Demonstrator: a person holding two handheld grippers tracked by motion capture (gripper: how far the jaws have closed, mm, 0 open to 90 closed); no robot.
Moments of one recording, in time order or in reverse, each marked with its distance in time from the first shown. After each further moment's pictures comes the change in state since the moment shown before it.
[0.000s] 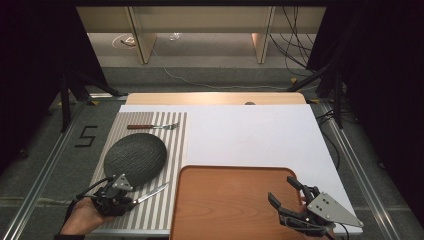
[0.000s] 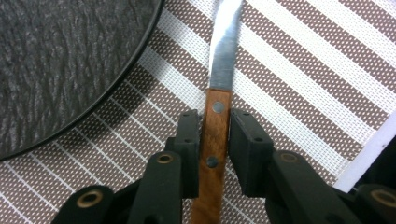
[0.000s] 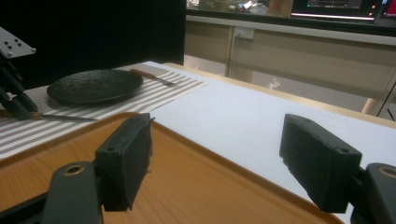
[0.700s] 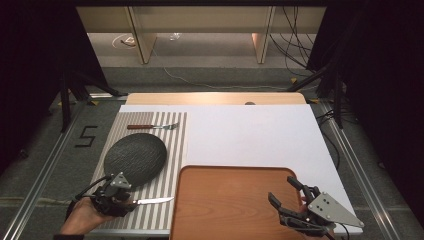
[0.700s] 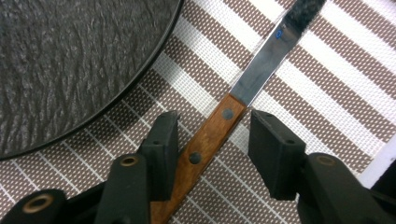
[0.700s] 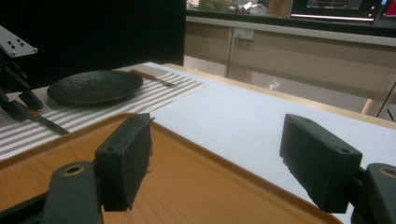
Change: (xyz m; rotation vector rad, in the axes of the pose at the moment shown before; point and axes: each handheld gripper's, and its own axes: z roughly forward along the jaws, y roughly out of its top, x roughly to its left) left arm 0.005 -0.002 0.001 -0.028 0.007 -0.053; right arm 0.000 0.000 -0.001 -0.003 0.000 0.002
